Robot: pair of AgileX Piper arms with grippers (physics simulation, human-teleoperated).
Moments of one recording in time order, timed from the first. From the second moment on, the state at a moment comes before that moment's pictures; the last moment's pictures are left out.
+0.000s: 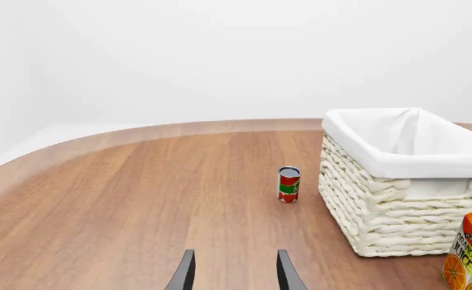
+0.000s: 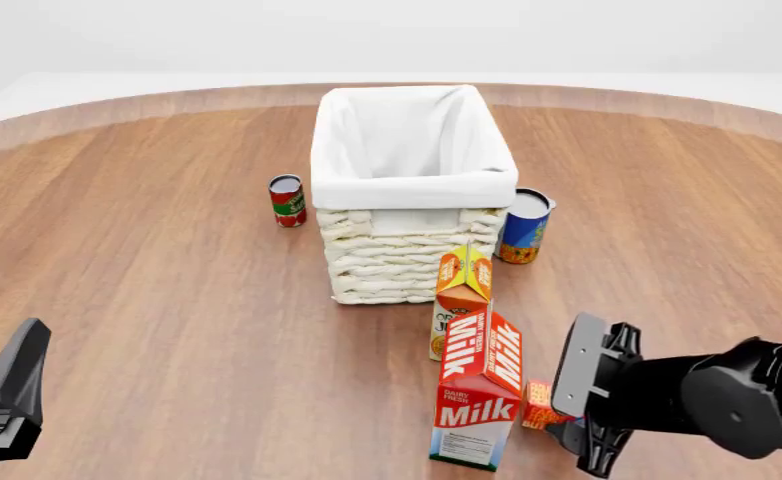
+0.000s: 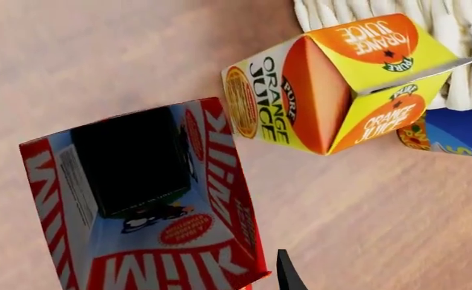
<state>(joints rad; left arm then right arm) 0.00 0.00 0.00 0.00 0.00 0.42 1.36 -0.36 0.12 -0.77</state>
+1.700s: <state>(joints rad) 0.00 0.00 0.00 0.00 0.00 0.43 1.01 -0.59 0.43 -0.61</state>
